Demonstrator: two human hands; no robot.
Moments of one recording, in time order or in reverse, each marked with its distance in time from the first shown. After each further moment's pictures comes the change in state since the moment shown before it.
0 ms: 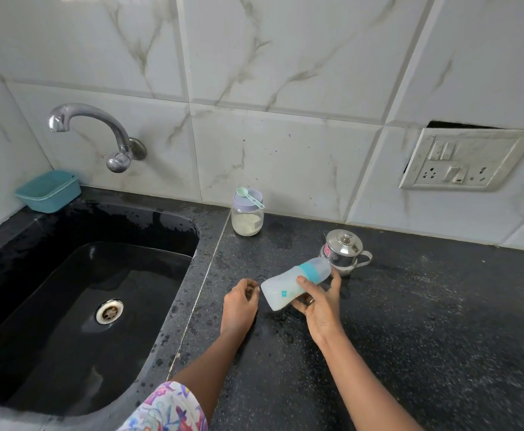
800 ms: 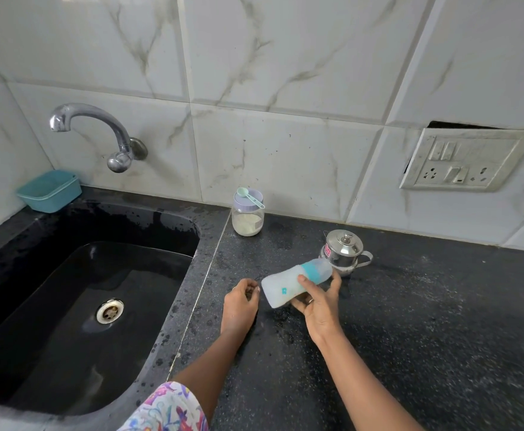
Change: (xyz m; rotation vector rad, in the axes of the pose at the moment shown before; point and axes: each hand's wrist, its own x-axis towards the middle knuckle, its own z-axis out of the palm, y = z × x) left_hand 0.000 -0.001 0.001 -0.009 -0.004 -0.013; right_hand 0.003 0.003 -0.001 -0.003 -0.016 0.009
